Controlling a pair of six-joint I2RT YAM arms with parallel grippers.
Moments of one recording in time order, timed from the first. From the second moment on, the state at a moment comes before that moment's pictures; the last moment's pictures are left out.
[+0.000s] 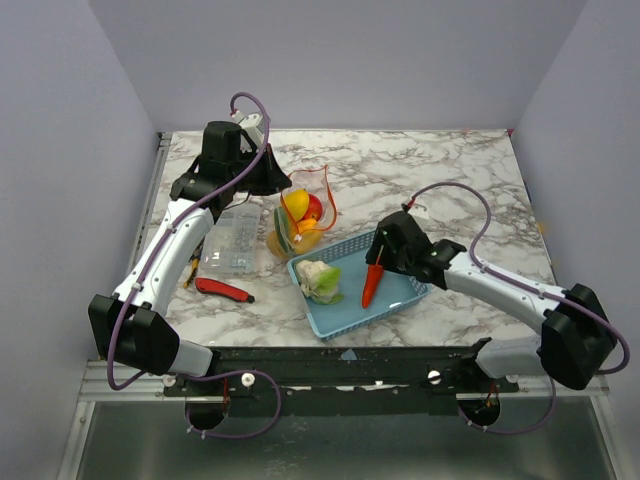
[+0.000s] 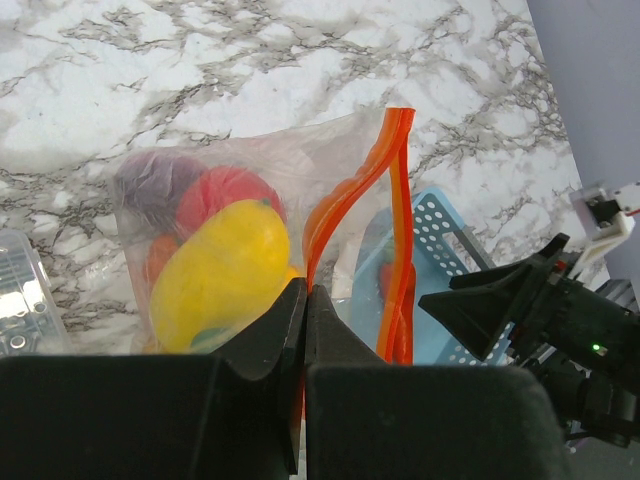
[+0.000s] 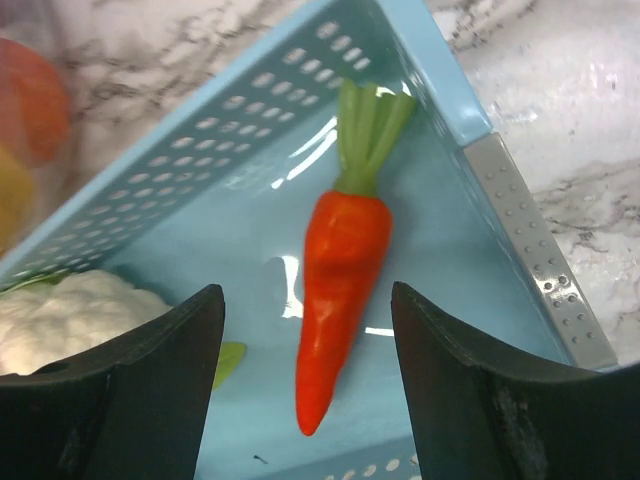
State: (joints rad) left arm -0.29 1.41 1.40 -0.52 0.40 -0.37; right arm 0.72 1.30 0.84 -0.39 0.32 0.85
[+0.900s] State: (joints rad) left arm -0.29 1.41 1.40 -0.52 0.40 -0.37; right arm 0.72 1.50 0.85 -0.46 0.32 0.99
